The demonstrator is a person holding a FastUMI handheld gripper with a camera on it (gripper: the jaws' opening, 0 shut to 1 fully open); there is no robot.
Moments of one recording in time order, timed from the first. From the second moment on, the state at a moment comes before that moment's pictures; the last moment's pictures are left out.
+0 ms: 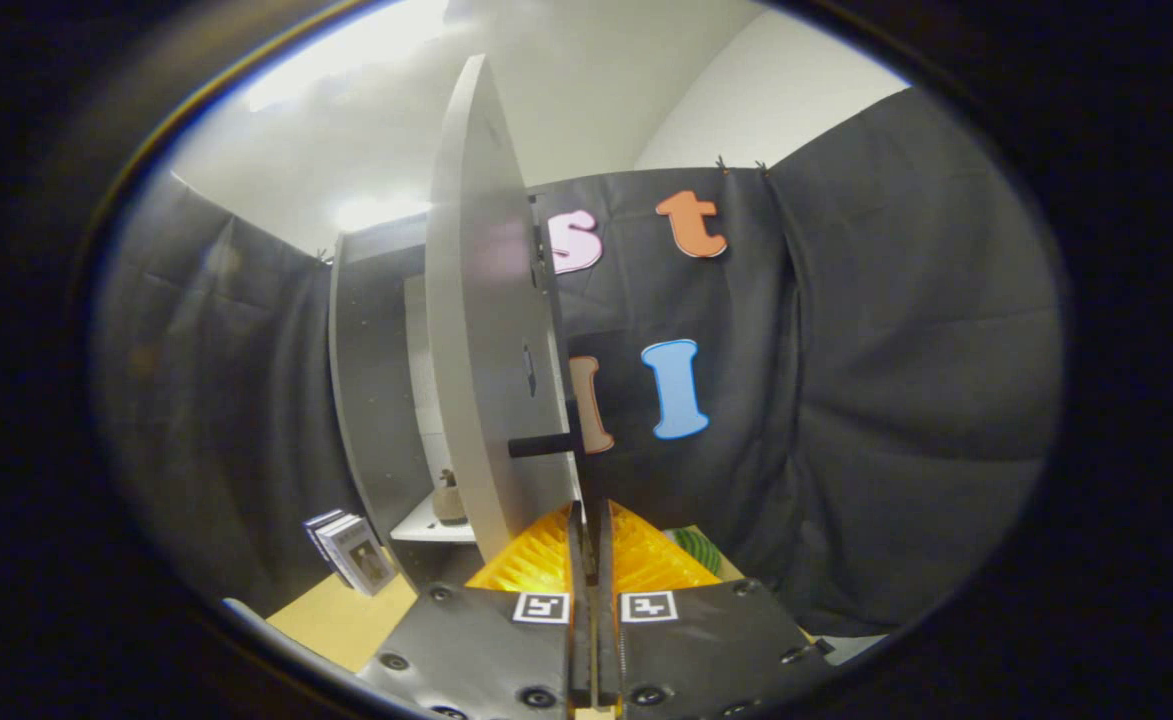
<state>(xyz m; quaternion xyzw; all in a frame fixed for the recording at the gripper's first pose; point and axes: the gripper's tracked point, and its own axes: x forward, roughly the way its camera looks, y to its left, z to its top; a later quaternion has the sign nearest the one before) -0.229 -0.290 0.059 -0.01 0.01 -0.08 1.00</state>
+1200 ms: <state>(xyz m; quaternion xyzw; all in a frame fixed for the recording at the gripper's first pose) -0.248 -0.205 0.025 -0.05 0.03 -0.01 1.00</state>
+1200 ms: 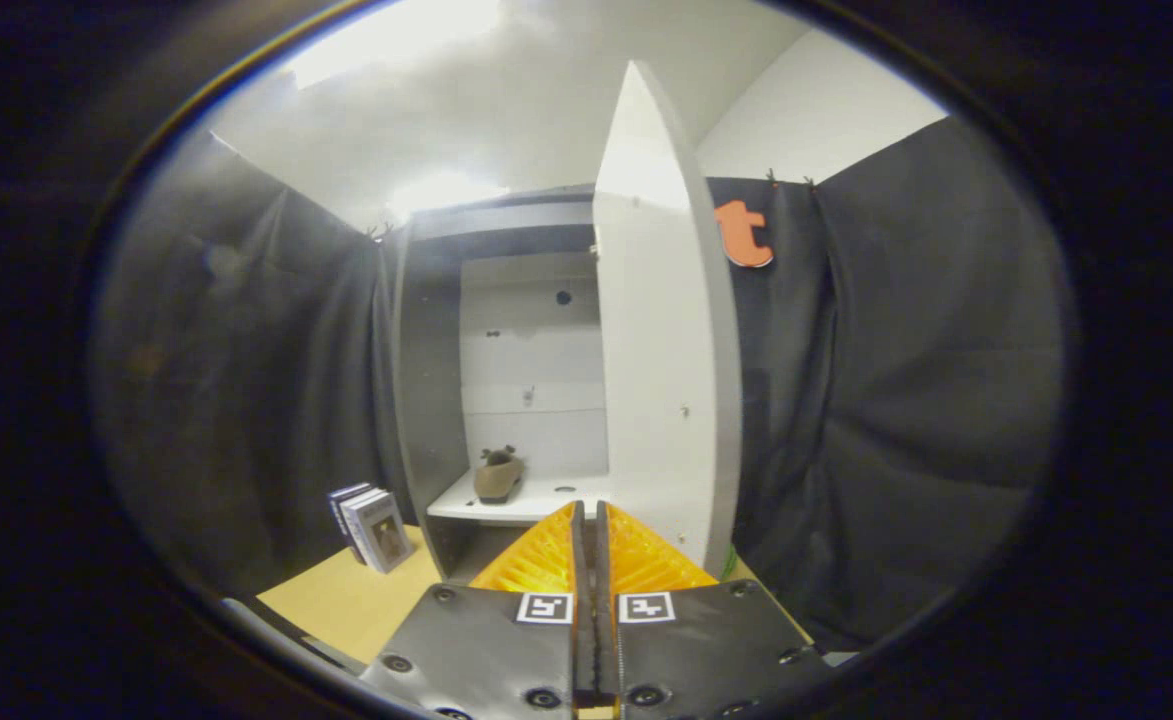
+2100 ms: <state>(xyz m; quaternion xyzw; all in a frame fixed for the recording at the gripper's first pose) -0.184 -0.123 -0.174 -0.04 0.24 0.05 0.97</state>
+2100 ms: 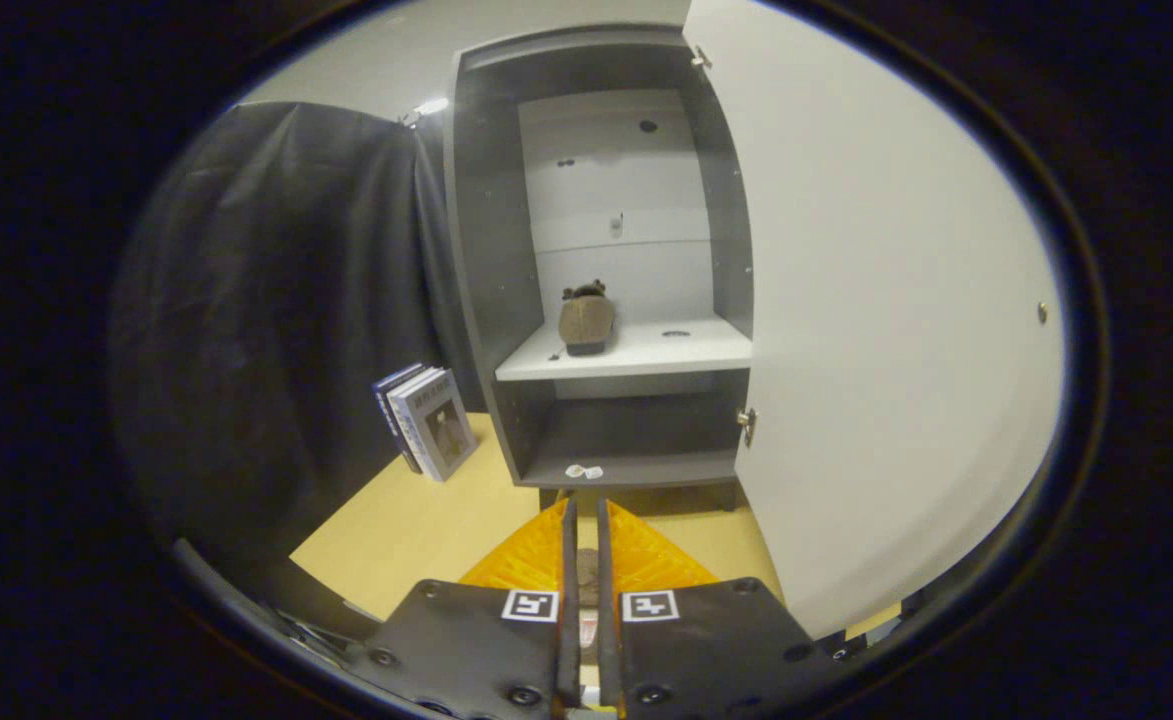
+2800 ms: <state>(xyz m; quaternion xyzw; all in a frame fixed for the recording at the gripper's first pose) -0.177 -0.098 -0.326 -0.03 0.39 0.03 0.92</state>
